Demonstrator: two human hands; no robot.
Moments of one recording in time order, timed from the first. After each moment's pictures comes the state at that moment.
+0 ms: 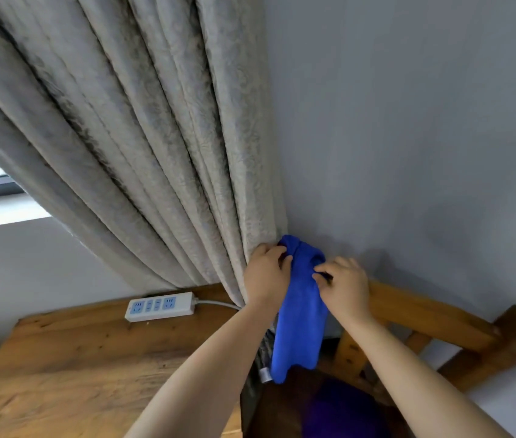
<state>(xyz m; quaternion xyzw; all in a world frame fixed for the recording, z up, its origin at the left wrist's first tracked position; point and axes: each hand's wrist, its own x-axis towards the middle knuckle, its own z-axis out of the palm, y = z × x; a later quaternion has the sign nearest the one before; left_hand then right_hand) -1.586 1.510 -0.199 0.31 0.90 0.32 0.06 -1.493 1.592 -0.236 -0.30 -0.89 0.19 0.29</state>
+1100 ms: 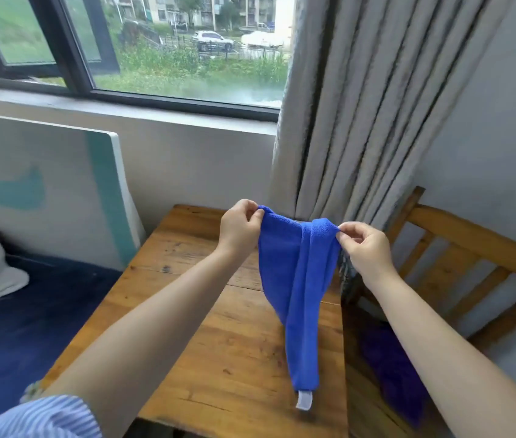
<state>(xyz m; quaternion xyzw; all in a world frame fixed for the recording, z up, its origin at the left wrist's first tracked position) -1.544 1.062 -0.131 0.16 0.81 0.56 -0.04 -1.448 1.234 -0.149 -0.19 -0.80 0.51 0.26</state>
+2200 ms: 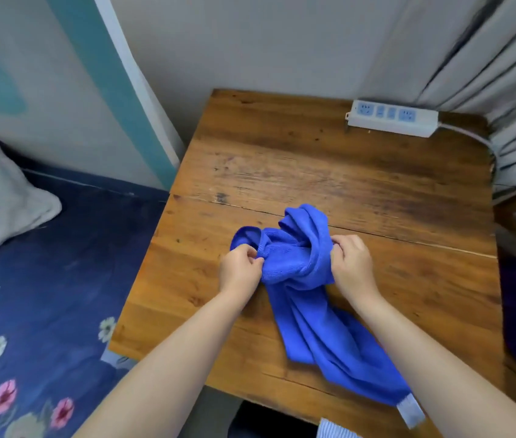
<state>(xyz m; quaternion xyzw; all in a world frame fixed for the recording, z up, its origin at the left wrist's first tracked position) -1.660 0.931 -0.371 -0.06 0.92 0.30 0.23 -1.595 1.088 -0.390 -0.29 -0.86 0.43 0.02</state>
